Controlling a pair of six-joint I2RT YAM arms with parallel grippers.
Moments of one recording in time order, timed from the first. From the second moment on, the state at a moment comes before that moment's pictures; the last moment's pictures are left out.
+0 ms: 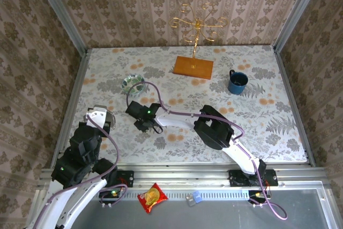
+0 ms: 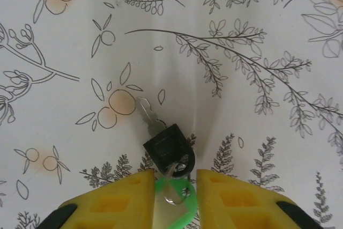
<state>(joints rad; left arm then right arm) -0.60 0.22 0.64 -0.69 -0.60 0.19 1.06 2.33 1.85 -0.65 0.20 0.25</state>
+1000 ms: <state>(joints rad) -0.60 0.53 0.60 -0.54 0.06 0.27 0.92 1.51 0.93 -0.61 0.01 0.31</state>
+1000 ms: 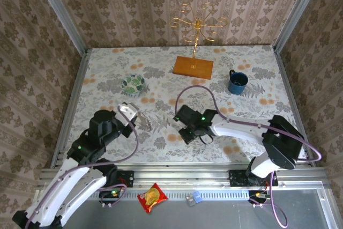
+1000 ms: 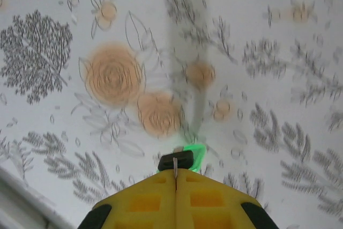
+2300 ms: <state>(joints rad) -0.82 0.89 0.62 -0.36 0.35 0.36 0.68 1.64 0.94 -0.56 -0.15 0.40</state>
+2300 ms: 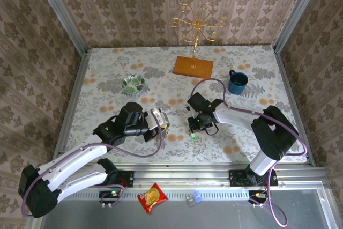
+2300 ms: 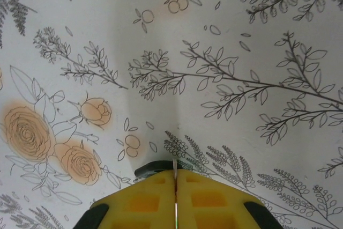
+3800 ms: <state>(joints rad) -0.83 0.87 0.62 -0.32 0.33 0.33 0.67 1.63 0.89 -0.46 -0.09 0.96</state>
